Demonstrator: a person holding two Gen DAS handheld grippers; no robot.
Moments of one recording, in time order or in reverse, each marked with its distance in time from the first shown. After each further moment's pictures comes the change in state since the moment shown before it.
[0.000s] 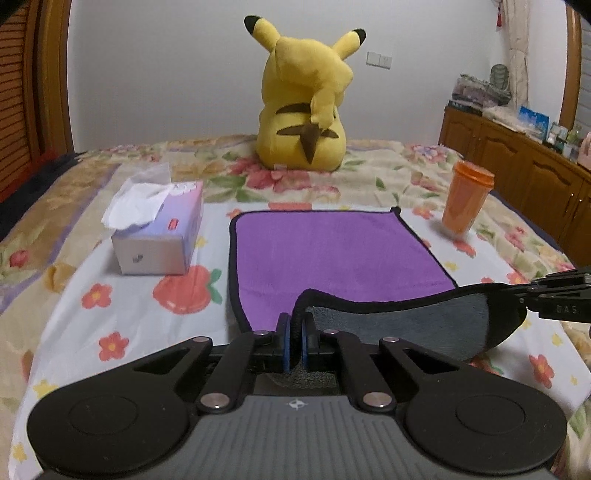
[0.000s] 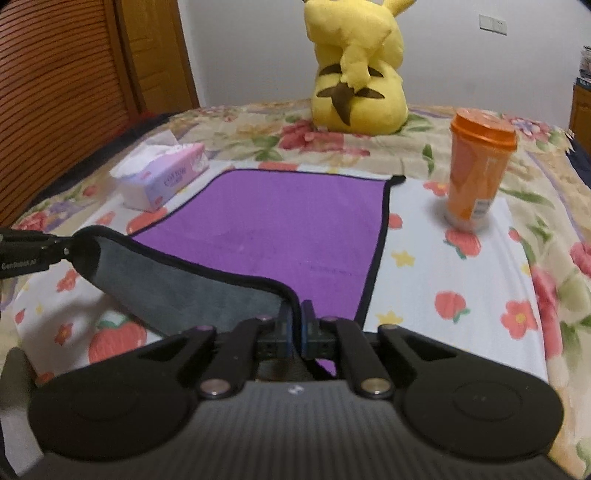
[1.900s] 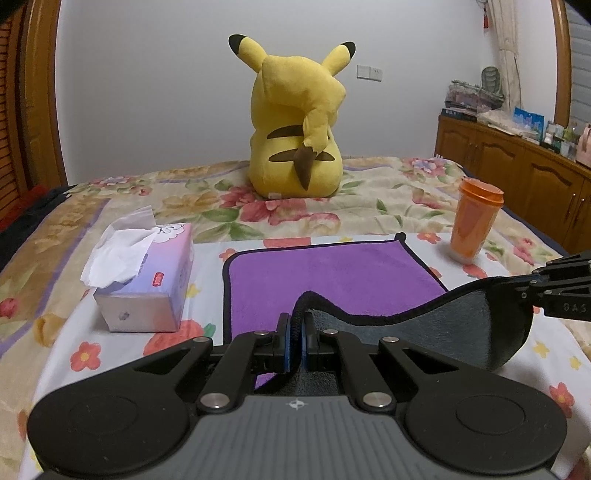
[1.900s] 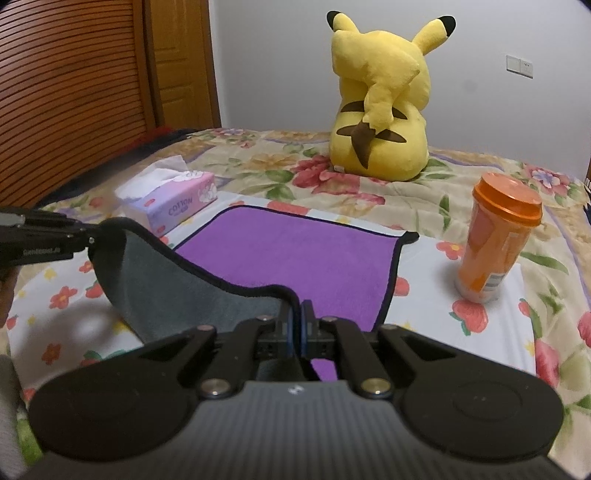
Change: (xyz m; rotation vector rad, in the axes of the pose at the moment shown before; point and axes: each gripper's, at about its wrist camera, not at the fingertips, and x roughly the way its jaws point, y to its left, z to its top) left arm 0.033 -0.005 0.032 0.063 -0.059 0.010; right arm 0.014 -0.003 0.031 -0.108 -0.085 0.028
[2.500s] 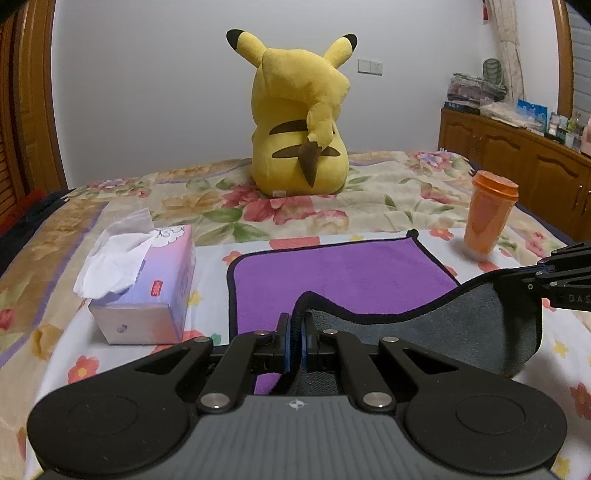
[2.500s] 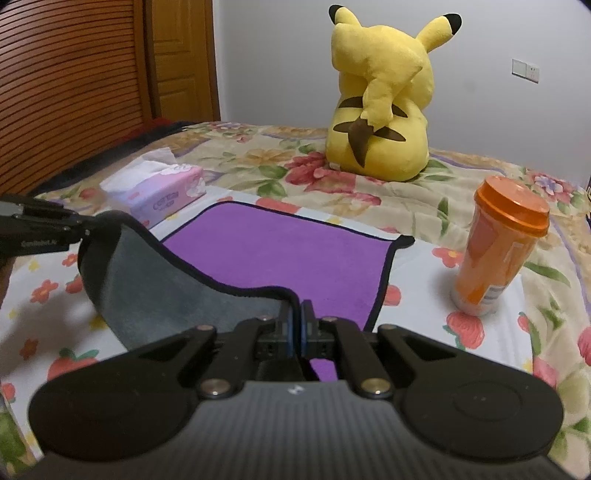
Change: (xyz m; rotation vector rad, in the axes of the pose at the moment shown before) left arm 0.025 0.009 0.005 0.021 0.006 0.013; right arm 0.022 -0.013 0.005 -0.036 0.011 -0.010
